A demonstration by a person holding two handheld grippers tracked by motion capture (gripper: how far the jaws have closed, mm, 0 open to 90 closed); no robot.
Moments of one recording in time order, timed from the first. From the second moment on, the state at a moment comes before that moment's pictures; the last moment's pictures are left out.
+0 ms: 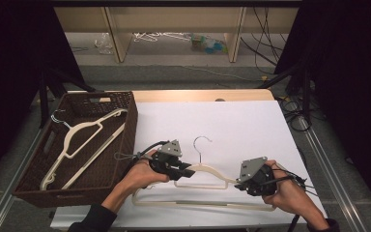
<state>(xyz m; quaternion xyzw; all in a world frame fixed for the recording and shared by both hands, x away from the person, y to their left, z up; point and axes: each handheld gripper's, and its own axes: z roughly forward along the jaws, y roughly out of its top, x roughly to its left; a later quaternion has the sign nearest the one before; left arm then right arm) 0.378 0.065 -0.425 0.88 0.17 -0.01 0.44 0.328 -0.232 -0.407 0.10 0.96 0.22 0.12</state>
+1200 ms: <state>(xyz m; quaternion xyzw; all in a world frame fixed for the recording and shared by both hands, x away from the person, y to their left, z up) 0.360 0.081 -0.380 0.87 0.21 0.02 0.45 0.337 -0.256 -0.388 0.29 0.86 0.38 0.17</state>
